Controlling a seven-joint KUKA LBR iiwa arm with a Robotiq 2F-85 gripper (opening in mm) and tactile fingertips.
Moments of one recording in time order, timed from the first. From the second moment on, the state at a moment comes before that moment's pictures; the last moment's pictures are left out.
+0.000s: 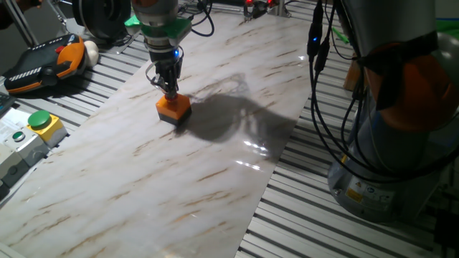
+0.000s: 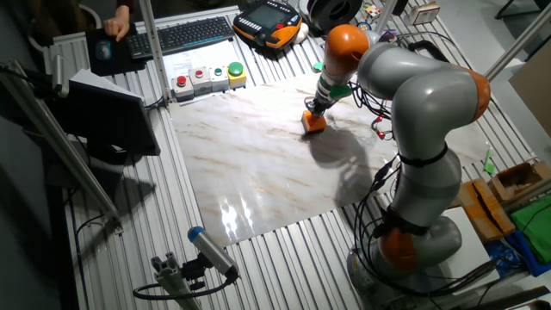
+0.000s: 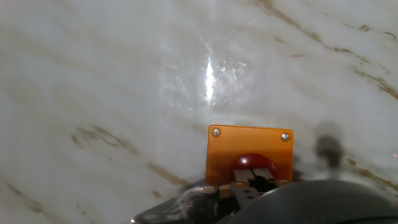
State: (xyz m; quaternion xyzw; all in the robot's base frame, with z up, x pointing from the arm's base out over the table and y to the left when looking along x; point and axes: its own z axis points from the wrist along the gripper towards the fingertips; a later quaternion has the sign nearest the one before) arm 0.587 0.006 0.108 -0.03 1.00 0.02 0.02
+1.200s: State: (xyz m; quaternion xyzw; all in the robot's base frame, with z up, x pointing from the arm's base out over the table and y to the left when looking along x) arm 0.580 0.012 0.130 -0.02 1.00 0.01 0.01
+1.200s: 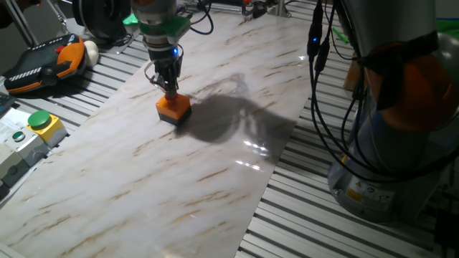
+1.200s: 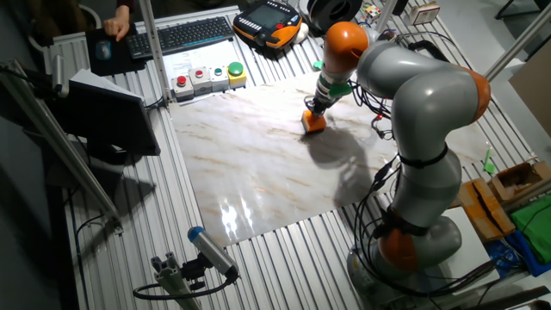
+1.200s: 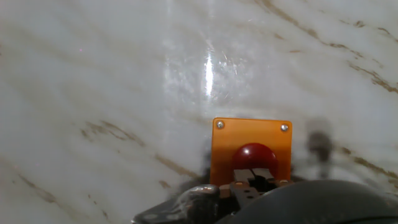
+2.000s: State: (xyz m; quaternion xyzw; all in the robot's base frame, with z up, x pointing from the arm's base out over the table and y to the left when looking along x) arm 0.552 0.019 0.176 -0.02 1.00 0.01 0.01
